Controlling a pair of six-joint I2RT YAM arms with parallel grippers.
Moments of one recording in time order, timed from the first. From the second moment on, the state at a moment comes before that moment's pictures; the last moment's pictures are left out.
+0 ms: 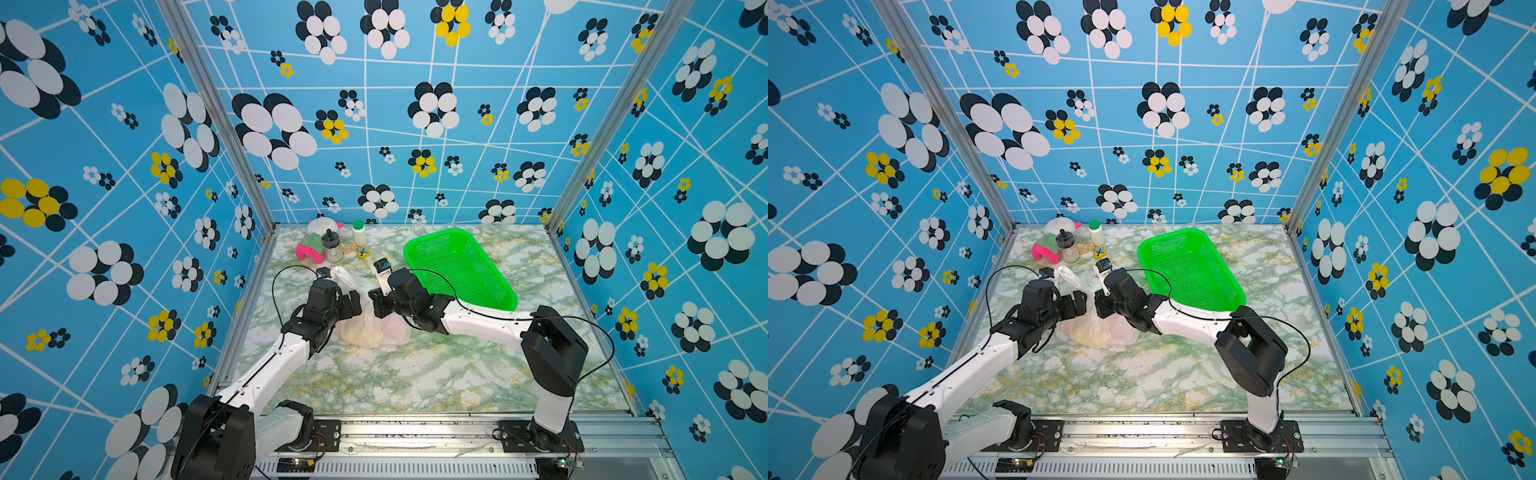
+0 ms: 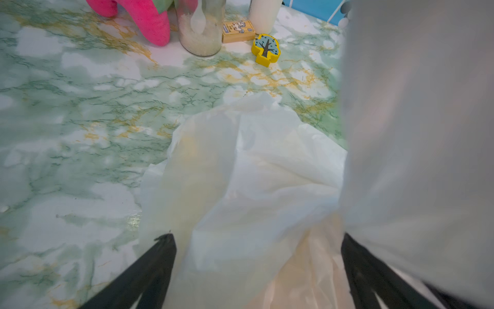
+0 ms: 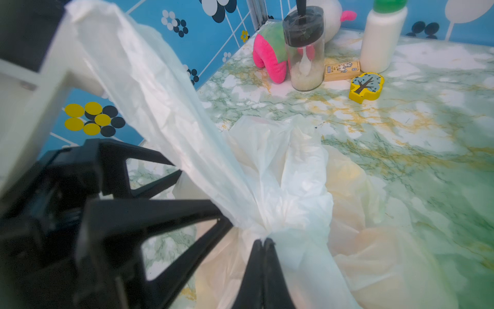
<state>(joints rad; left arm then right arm) -0.30 1.16 0.64 -0.16 -0.07 -0.44 0.94 1.86 1.30 0.06 0.03 0.32</state>
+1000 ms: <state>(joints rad) -0.33 1.11 0.32 0.21 -0.09 -0.43 0.94 1.78 1.24 0.01 0.10 0.35</state>
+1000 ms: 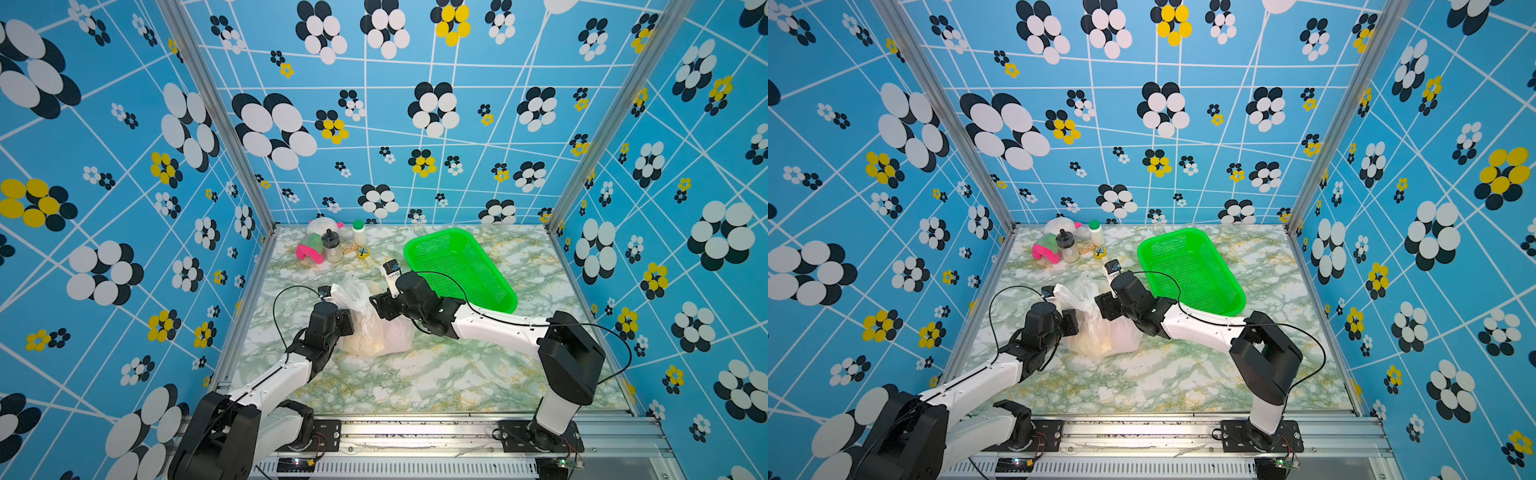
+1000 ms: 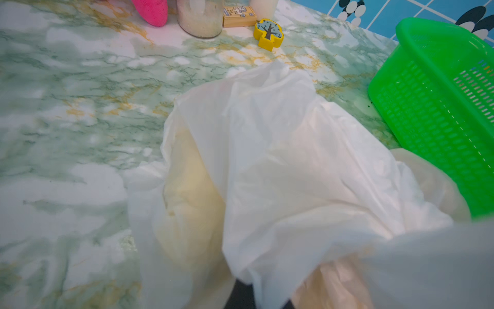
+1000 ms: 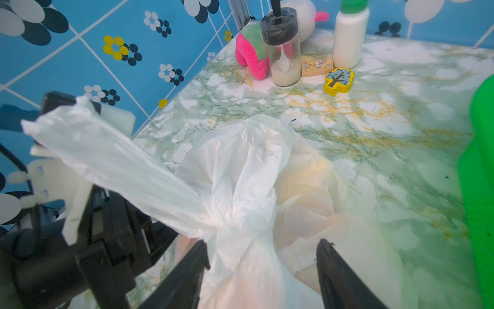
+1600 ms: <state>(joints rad) -0.37 0.92 0.23 0.33 -0.17 -0.43 0.96 1.91 1.34 -0.04 0.00 0.40</state>
